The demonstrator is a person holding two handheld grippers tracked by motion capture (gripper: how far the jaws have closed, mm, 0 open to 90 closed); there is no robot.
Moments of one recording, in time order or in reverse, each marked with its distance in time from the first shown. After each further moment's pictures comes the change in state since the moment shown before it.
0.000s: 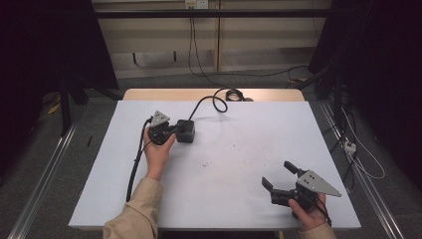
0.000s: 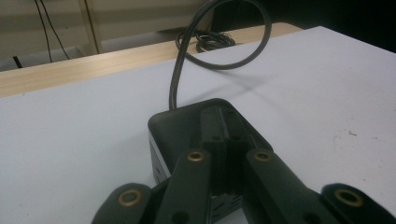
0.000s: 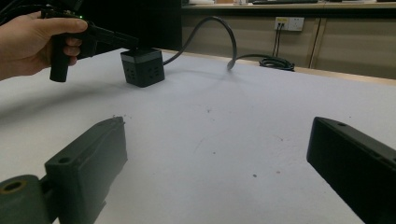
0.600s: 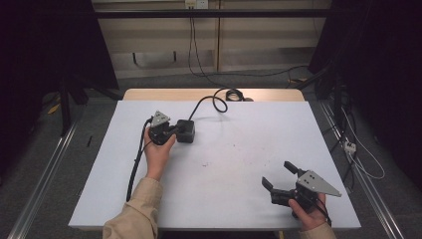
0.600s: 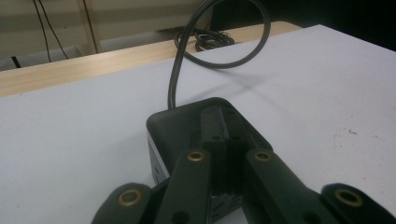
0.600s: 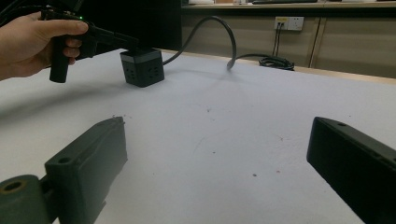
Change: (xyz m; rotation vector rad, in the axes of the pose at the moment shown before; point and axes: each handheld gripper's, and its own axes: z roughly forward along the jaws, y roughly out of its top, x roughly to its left) left arm 0.000 0.000 0.001 0.002 -0.004 0.005; right arm 0.000 0.000 0.000 0.001 -0.002 0.008
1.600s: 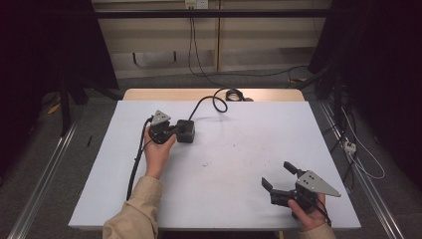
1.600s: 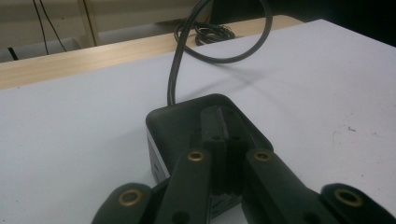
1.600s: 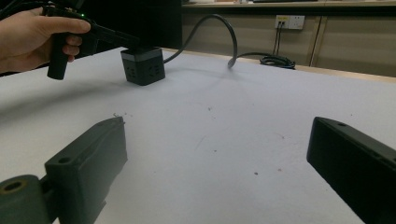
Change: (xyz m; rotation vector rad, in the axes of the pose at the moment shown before) left arm 0.001 0.002 0.001 0.028 -0.006 -0.019; right arm 0.001 -0.001 0.000 0.006 0.000 -0.002
